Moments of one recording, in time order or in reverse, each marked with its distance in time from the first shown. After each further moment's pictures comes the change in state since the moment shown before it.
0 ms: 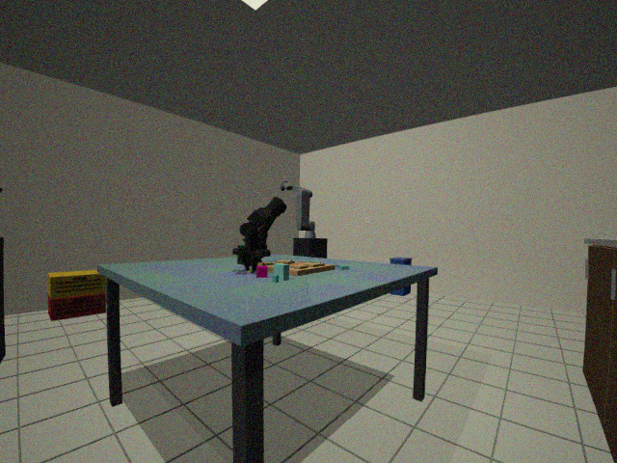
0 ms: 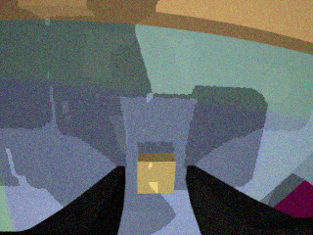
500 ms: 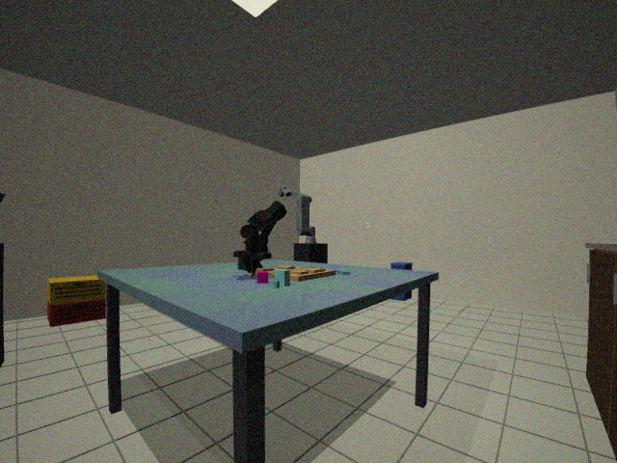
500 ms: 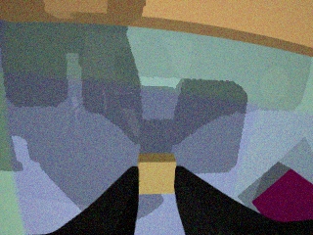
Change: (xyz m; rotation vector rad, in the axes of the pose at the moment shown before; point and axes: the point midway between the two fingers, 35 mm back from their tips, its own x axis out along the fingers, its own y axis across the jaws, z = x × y) arm -0.014 -0.002 -0.002 -0.001 0.003 -0.002
